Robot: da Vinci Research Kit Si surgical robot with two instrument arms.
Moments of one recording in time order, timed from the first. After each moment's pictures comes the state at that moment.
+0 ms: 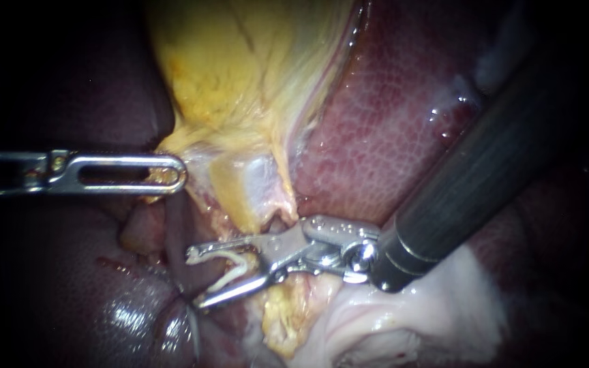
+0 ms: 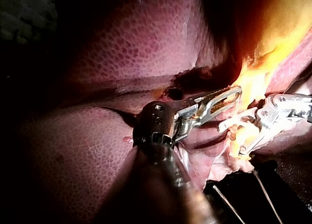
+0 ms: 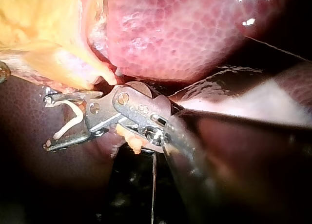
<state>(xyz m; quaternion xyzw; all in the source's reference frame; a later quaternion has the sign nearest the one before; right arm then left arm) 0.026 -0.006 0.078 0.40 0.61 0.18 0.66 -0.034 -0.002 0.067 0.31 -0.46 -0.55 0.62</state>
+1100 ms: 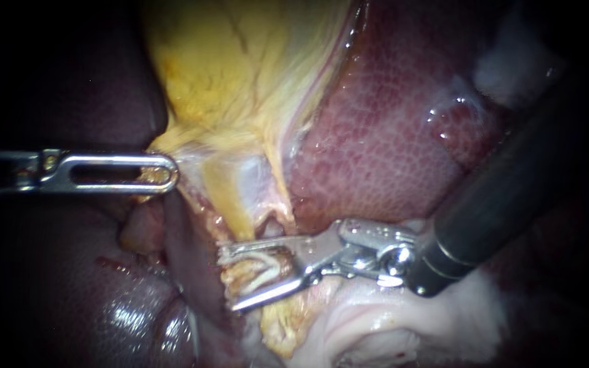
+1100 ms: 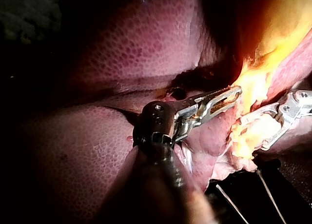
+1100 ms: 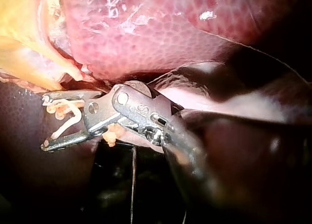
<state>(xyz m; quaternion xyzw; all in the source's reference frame) 0.019 -0.005 0.076 0.40 0.61 0.18 0.66 -0.032 -0.002 0.067 0.32 -0.46 -0.55 0.62</state>
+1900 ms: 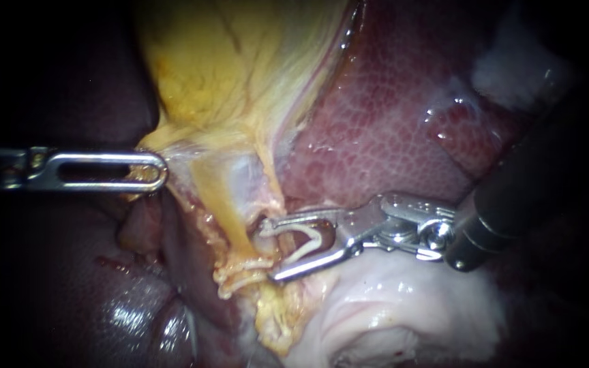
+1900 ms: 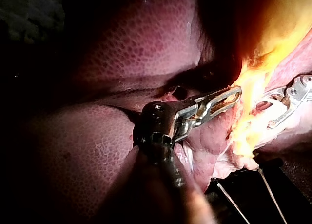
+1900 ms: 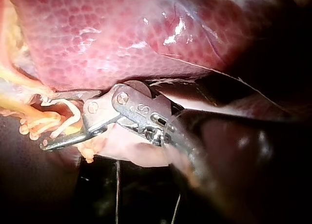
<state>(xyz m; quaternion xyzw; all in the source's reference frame) 0.017 -0.003 0.079 0.37 0.60 0.20 0.68 -0.031 -0.002 0.066 0.32 -0.46 -0.55 0.62</state>
